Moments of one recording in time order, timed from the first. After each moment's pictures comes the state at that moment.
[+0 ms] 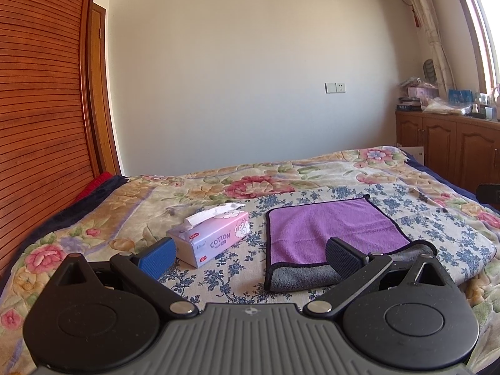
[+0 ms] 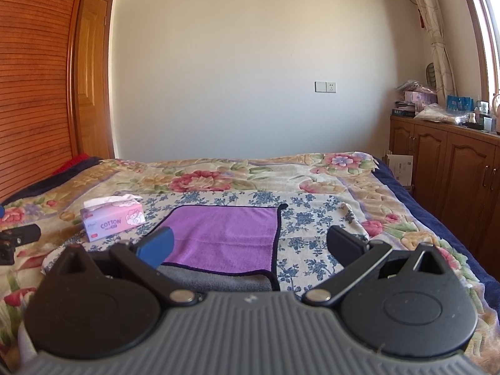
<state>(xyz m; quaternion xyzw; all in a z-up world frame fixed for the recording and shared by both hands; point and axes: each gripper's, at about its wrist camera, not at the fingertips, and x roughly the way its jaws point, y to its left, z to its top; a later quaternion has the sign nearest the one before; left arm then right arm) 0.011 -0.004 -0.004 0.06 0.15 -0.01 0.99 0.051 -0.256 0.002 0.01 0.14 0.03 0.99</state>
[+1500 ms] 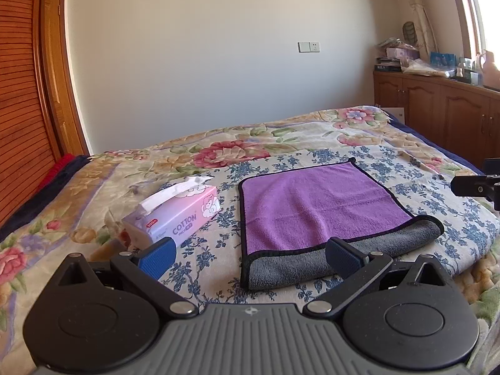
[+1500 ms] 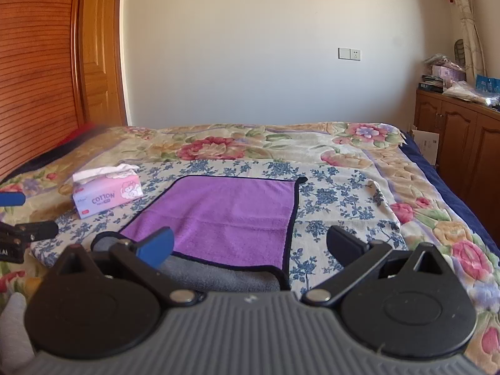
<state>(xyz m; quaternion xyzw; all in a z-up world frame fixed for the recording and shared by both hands) 0.092 -0.021 -0.026 0.09 0.23 -0.06 0.97 0.117 -0.258 -0.018 0.00 0.21 0.07 0.98</state>
